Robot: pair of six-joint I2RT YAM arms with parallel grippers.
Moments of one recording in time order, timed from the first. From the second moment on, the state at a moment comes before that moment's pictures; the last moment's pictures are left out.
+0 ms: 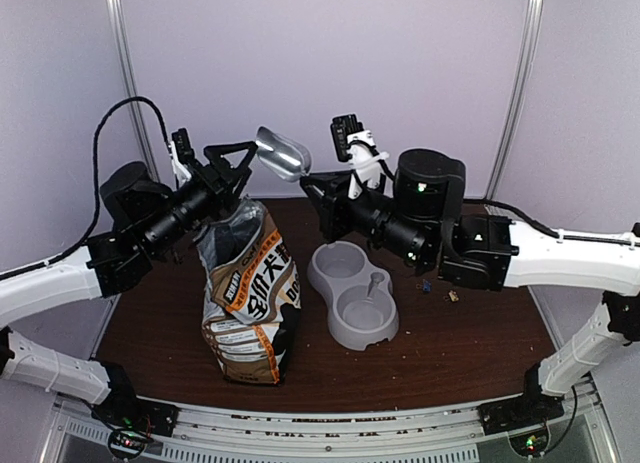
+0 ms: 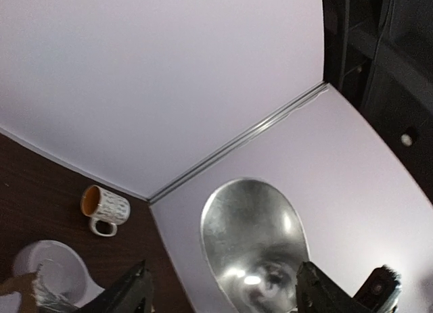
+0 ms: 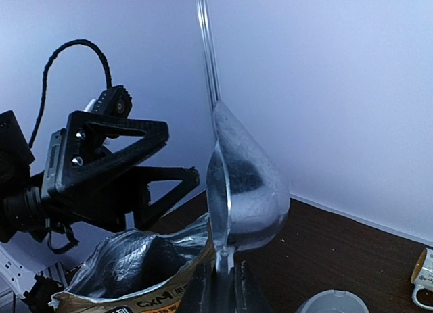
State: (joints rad) left arm -0.85 1.12 0.89 0.48 -0.14 -1.01; right arm 1.21 1.49 1.35 0.17 0.43 0.13
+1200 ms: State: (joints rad) left arm -0.72 1.19 1.39 -1.11 -0.01 -0.36; right arm 1.01 1.16 1.17 -0.29 0.20 0.21
